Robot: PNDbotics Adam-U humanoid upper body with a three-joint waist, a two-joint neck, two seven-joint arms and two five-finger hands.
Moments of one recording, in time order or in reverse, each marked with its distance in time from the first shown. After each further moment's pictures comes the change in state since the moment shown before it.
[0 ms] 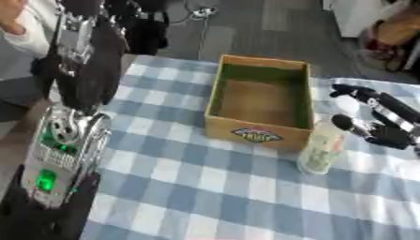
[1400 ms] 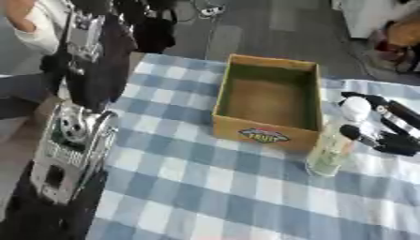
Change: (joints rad) left arm -0.009 -0.001 0.000 0.000 0.001 -0.005 -0.002; right arm -0.021 0.000 -0.007 0.086 0.000 -0.036 0.016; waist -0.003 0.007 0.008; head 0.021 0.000
